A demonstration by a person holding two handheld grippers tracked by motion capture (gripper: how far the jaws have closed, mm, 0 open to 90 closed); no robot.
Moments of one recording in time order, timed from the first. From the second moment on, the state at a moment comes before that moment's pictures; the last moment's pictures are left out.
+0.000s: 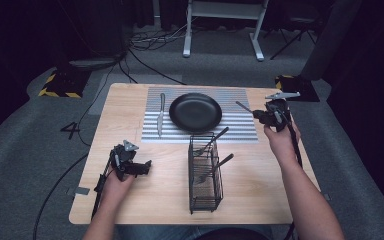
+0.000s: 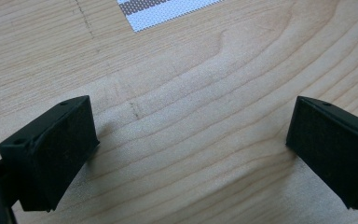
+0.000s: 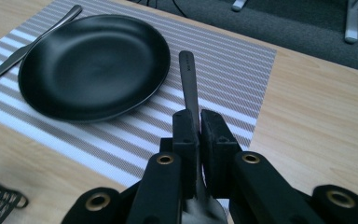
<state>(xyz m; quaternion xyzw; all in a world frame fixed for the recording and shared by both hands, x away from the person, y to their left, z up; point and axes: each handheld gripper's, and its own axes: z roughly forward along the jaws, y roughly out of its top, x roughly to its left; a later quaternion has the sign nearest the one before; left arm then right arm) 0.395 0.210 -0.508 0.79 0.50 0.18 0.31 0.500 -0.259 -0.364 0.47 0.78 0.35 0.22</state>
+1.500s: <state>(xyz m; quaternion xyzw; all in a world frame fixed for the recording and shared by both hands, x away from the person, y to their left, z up) 0.396 0.210 -0.508 0.79 0.50 0.18 0.31 0.613 -0.232 -0.448 0.56 0.75 0.29 0.21</state>
